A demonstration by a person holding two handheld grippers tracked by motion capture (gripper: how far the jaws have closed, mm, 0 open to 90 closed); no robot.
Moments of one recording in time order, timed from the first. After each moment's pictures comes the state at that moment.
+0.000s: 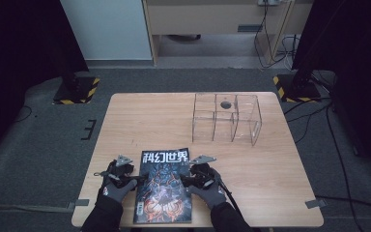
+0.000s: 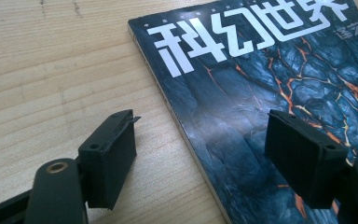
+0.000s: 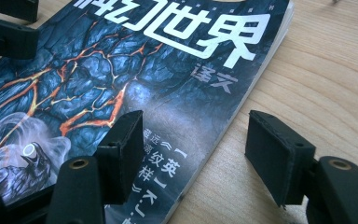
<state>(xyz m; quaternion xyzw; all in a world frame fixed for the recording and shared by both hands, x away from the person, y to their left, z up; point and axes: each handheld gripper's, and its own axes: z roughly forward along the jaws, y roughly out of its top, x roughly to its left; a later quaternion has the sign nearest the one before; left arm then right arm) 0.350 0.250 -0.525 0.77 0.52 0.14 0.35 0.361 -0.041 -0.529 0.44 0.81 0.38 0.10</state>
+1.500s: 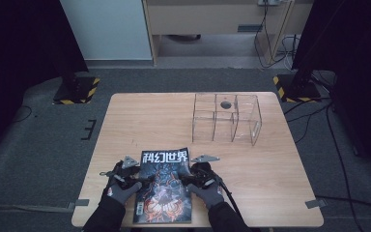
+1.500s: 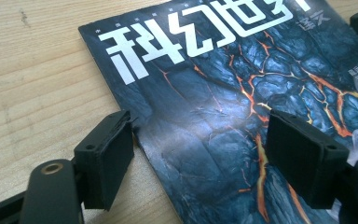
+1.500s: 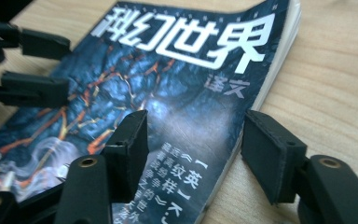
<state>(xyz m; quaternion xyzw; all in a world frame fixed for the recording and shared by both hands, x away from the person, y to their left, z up) 0.348 0.234 -0.526 0.79 0.48 0.13 0.36 0.361 -0.041 -0.527 0.47 0.77 0.42 0.06</state>
